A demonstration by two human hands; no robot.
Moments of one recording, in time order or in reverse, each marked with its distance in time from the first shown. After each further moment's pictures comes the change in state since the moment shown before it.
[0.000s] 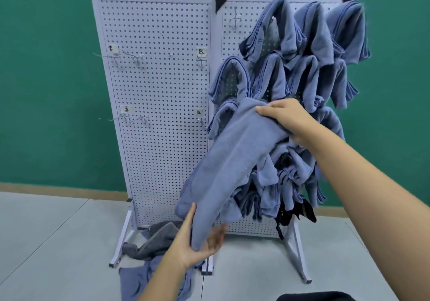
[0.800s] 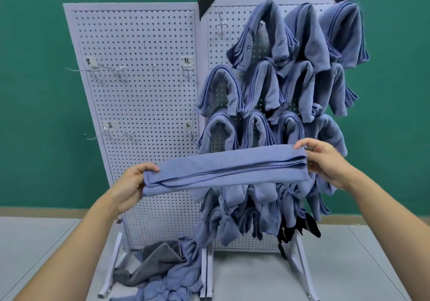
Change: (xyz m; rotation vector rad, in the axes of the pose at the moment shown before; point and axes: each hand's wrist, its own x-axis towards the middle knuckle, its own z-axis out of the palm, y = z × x) left_hand -0.031 0.183 0.063 0.810 0.095 0.666; right_hand 0.012 0.125 -0.066 0.340 -0.082 0.140
